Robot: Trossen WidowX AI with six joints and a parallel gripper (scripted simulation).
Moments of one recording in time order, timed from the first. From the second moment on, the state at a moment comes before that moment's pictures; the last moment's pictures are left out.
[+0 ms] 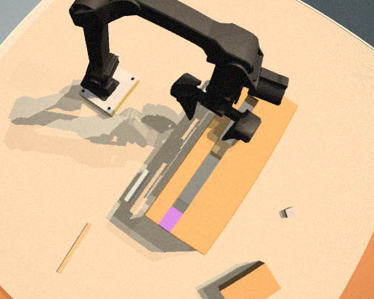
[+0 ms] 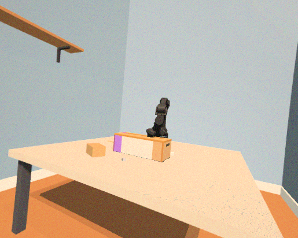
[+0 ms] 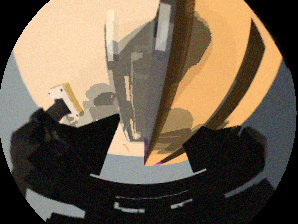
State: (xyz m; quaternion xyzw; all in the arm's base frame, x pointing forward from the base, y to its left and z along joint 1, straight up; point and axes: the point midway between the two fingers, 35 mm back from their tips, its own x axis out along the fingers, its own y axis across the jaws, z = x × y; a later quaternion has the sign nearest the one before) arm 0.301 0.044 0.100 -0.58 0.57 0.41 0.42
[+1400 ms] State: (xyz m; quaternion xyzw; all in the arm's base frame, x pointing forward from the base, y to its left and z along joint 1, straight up) arm 0.301 -0.057 0.101 -0.58 0.57 0.40 0.42
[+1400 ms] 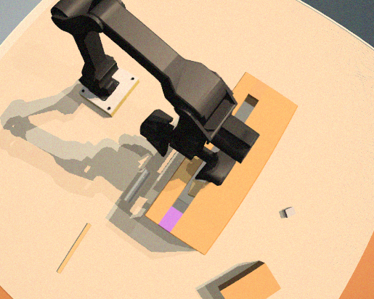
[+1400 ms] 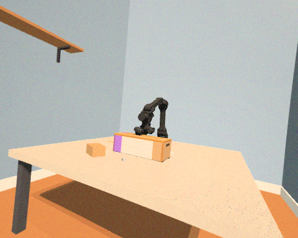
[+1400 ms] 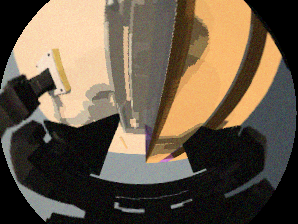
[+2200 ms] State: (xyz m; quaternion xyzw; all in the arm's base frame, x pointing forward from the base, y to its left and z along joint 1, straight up) arm 0.301 -0.116 0.104 -0.58 0.57 0.40 0.42
